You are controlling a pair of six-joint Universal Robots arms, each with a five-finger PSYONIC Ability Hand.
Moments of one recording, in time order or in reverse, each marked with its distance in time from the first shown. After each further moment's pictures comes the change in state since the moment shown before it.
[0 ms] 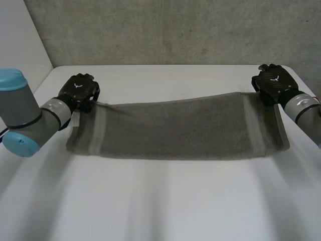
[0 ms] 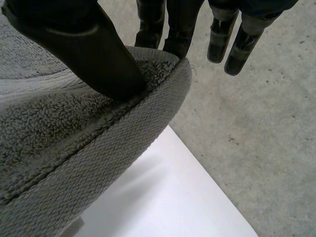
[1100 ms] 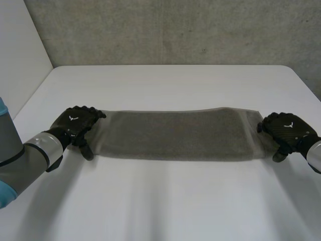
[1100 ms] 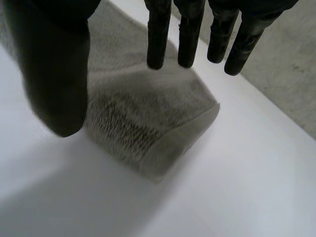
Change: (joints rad) left arm -0.003 0.387 -0.567 -0.018 -0.039 -0.006; right arm -0.170 -0.330 0.609 0.104 -0.099 -0.138; left_hand -1.019 -1.073 0.000 0.000 -1.097; right_hand -0.819 -0.824 0.000 0.000 -0.823
